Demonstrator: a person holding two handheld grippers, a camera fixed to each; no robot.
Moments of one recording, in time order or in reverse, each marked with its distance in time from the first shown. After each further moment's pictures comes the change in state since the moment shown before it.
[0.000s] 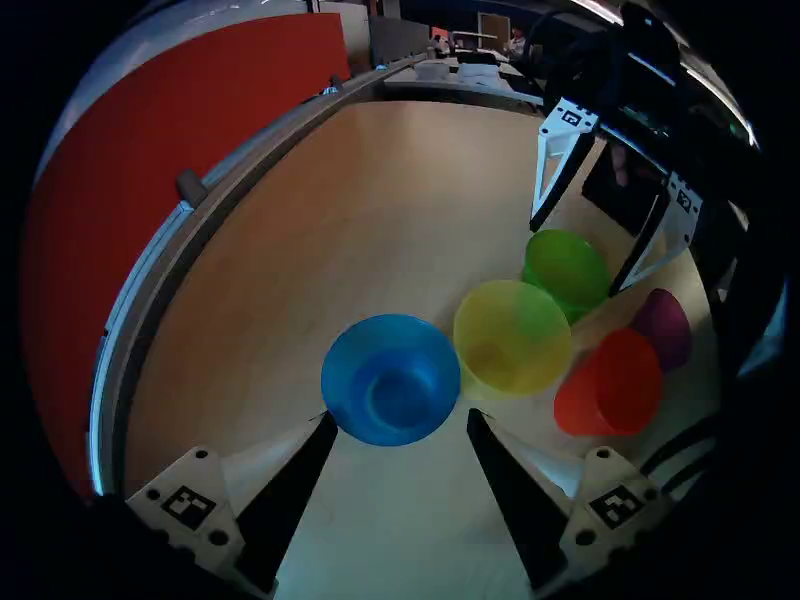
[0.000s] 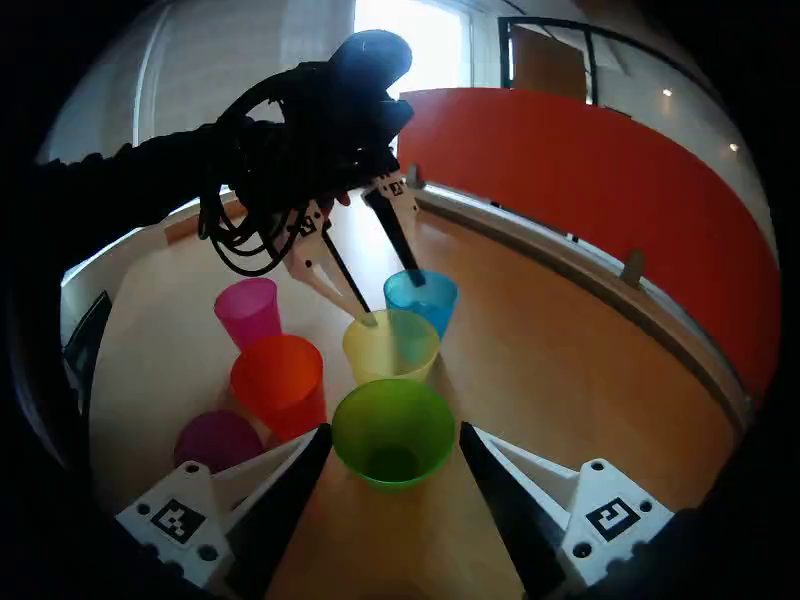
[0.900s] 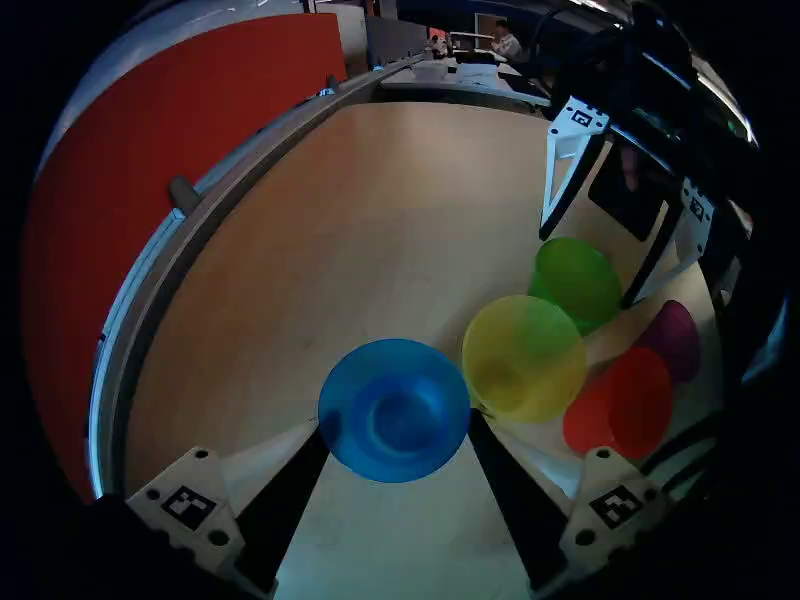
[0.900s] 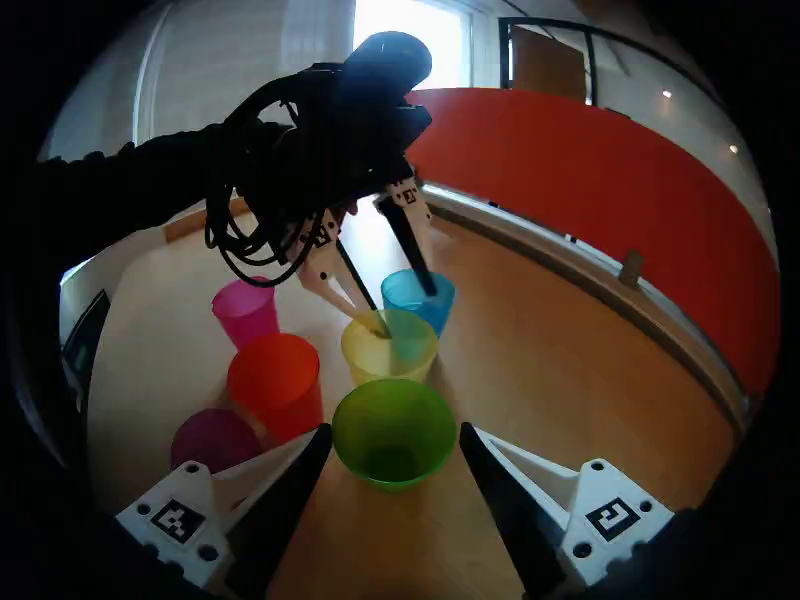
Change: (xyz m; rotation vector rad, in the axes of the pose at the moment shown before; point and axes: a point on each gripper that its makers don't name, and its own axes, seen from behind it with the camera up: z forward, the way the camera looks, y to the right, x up) left arm 0.012 -0.002 0.017 -0.001 0.008 0.009; right arm 0.000 0.003 0.000 -0.008 -0.001 -0.005
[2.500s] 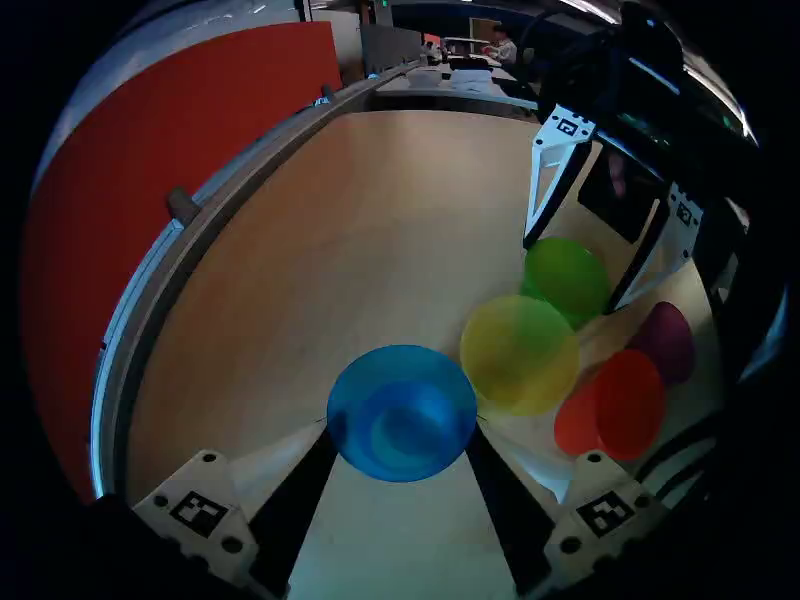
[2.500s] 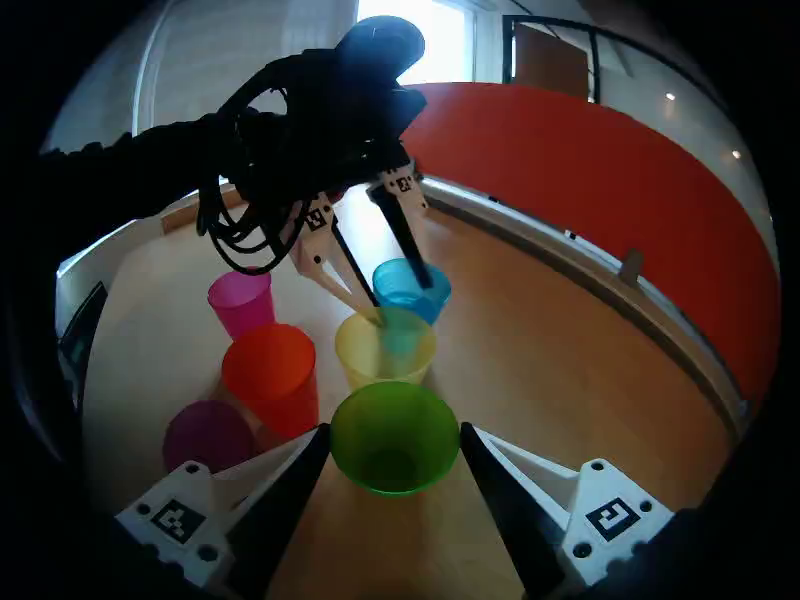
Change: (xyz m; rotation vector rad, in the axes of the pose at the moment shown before) left arm 0.004 0.006 -0.007 -0.002 0.026 0.014; right arm -0.007 0.002 0.003 -0.008 -0.026 -0.016
